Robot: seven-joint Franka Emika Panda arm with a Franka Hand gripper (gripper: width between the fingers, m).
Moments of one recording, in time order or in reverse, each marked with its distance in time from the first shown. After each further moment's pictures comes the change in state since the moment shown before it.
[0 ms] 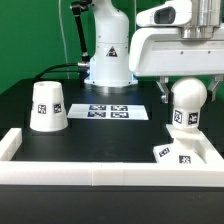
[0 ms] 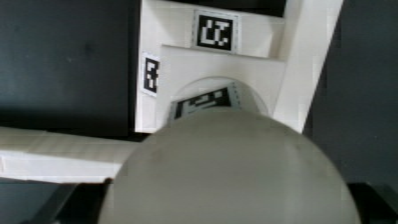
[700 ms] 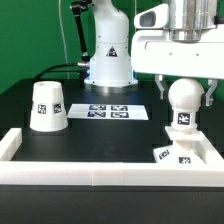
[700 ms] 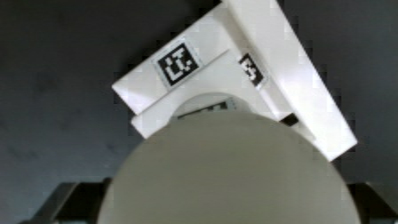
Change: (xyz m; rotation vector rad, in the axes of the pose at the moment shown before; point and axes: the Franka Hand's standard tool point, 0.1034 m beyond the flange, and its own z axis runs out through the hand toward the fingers) arm -0.005 0.001 0.002 0.007 -0.029 0.743
